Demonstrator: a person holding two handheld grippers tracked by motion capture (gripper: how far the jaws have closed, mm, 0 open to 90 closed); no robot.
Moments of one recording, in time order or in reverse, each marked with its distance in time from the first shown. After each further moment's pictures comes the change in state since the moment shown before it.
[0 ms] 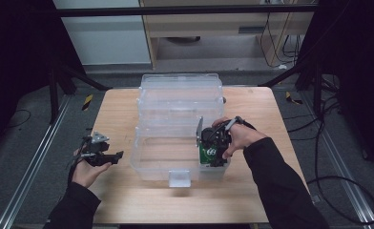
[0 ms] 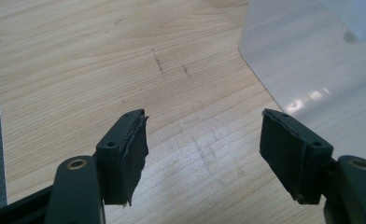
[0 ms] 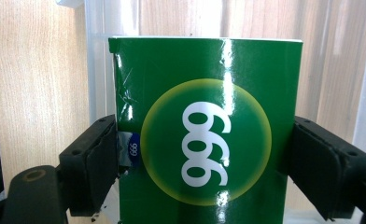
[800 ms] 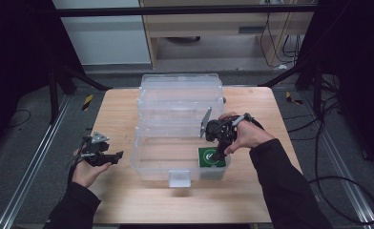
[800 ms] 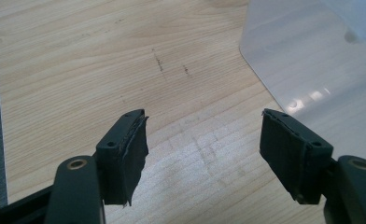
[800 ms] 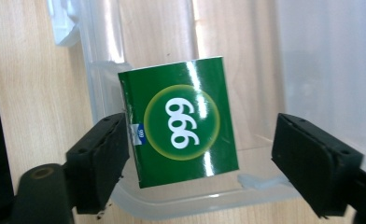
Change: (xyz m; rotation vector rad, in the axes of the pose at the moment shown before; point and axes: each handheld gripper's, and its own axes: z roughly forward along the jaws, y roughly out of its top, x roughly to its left) left arm 0.000 0.000 0.000 0.001 0.002 0.000; right arm 0.000 -0.010 -0.029 -0.110 -0.075 0.123
